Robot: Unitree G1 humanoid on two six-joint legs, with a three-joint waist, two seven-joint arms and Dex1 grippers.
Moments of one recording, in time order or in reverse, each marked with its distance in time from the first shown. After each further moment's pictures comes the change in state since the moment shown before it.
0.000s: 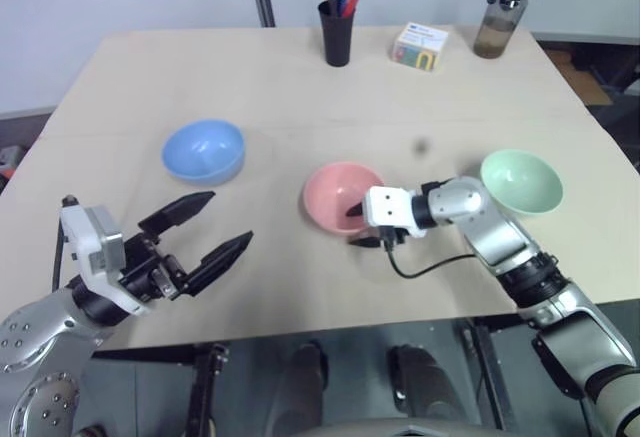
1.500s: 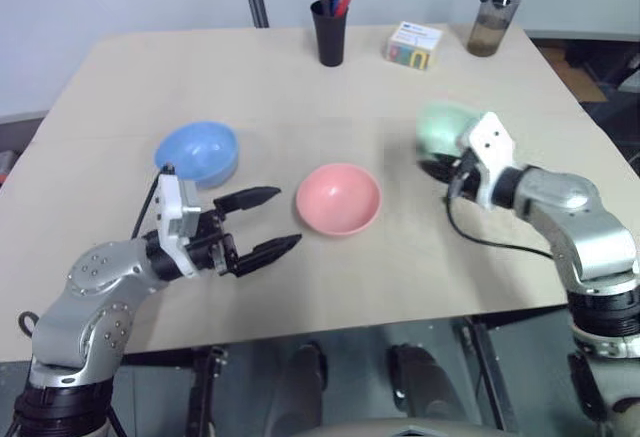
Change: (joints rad) left arm -0.258 0.033 -0.266 0.169 0.118 0.040 -0.084; right arm 0.100 -0.006 -0.349 -0.483 0.415 0.517 -0.293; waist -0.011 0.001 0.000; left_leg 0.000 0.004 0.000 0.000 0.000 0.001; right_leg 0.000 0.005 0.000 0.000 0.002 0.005
